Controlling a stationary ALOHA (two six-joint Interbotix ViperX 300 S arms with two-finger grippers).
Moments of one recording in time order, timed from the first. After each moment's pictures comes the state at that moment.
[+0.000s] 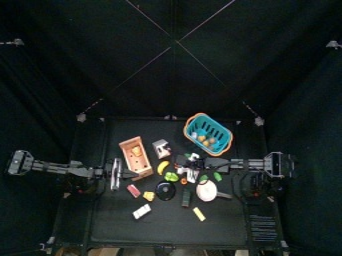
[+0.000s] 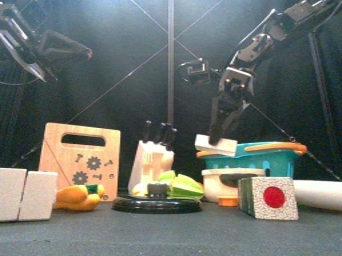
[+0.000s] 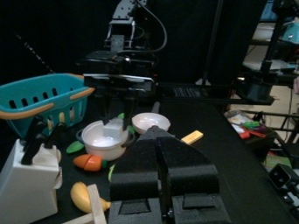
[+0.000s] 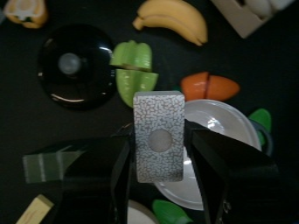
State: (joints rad) left arm -0.04 -0.76 1.29 -0.04 -0.58 0.00; right arm -0.14 -0.10 0.58 0.05 0.50 0.04
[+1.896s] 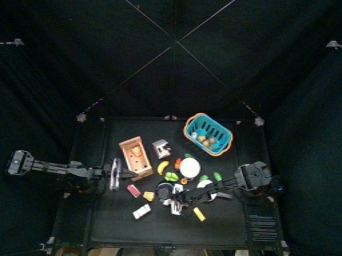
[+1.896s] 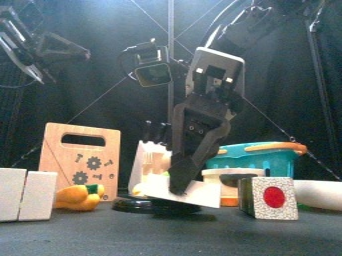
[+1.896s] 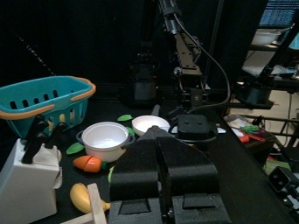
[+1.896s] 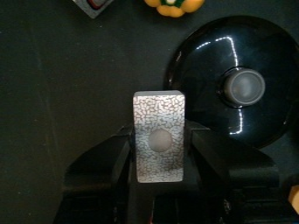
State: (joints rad) left arm -0.04 -0.76 1.31 -0.05 -0.61 -0.01; right arm 0.23 0.29 0.34 -0.15 0.44 0.48
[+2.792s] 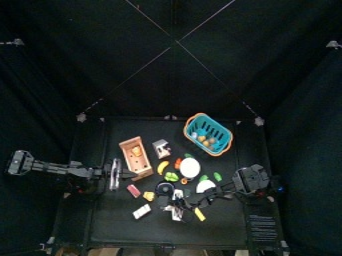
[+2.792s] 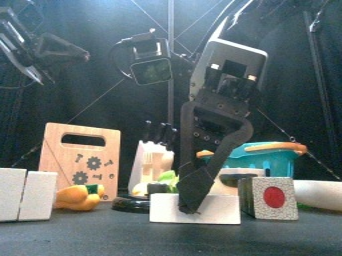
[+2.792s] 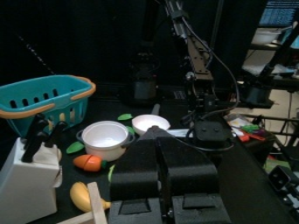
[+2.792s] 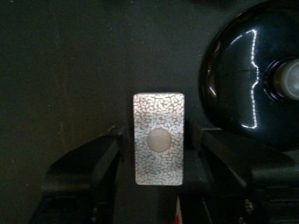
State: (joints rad) left arm -0.04 -0.76 1.33 -0.05 -0.61 -0.01; right arm 0.27 0.33 0.31 -0.16 0.46 0.50
